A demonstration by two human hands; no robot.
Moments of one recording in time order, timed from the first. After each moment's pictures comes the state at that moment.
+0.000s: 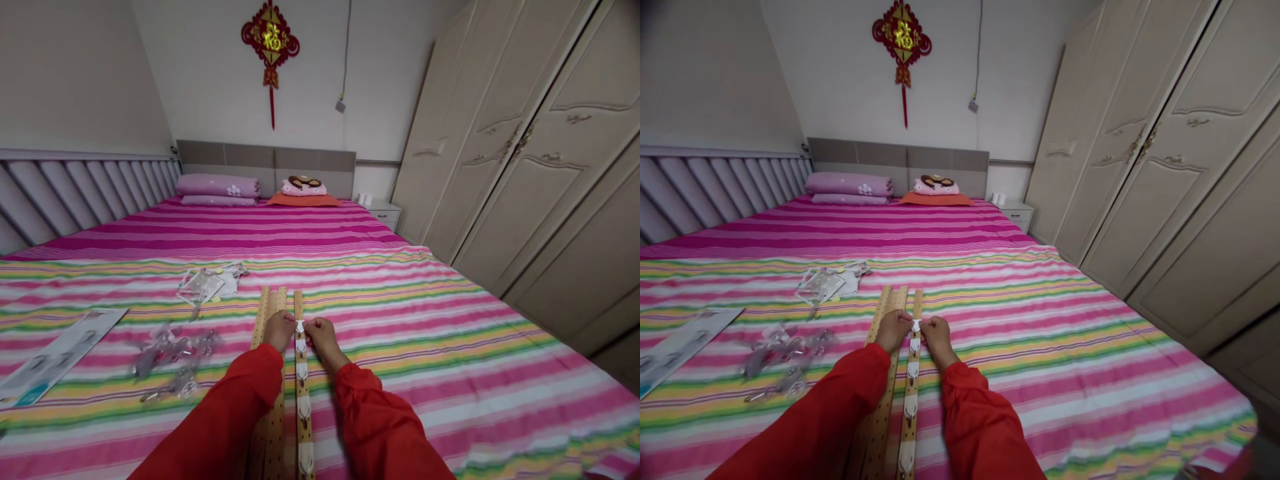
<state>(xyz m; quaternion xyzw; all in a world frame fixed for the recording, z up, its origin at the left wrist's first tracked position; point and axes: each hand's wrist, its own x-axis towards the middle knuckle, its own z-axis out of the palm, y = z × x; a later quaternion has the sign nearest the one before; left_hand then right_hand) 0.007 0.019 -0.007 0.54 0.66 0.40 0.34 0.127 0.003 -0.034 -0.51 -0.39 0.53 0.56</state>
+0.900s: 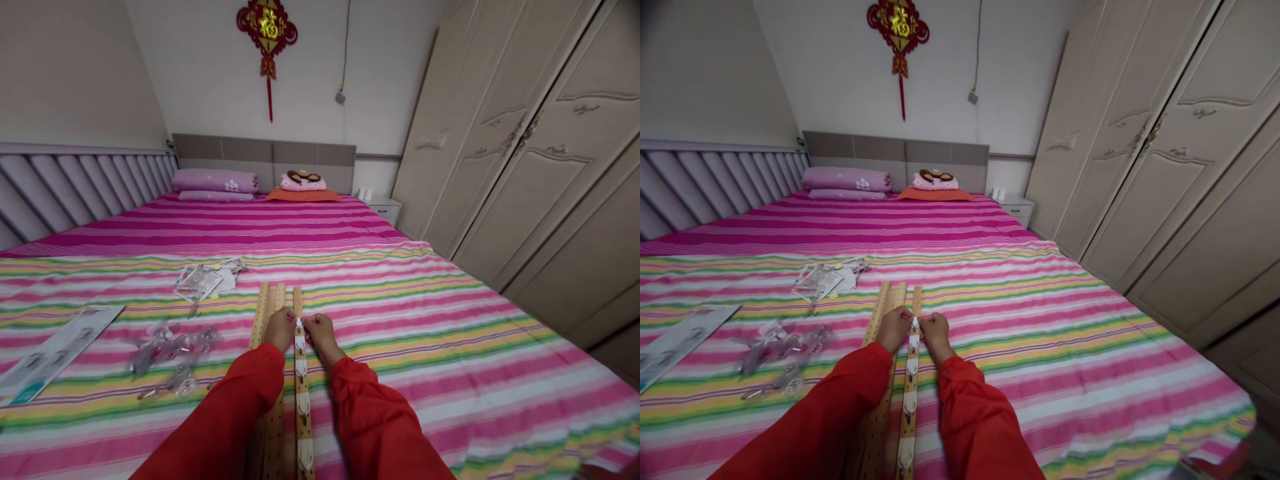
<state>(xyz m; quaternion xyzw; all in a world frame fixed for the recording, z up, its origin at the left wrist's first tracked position) 0.012 0.015 -0.010 0.62 0.64 0.37 0.27 0.123 0.009 -0.041 -0.53 -0.37 0.51 0.56</state>
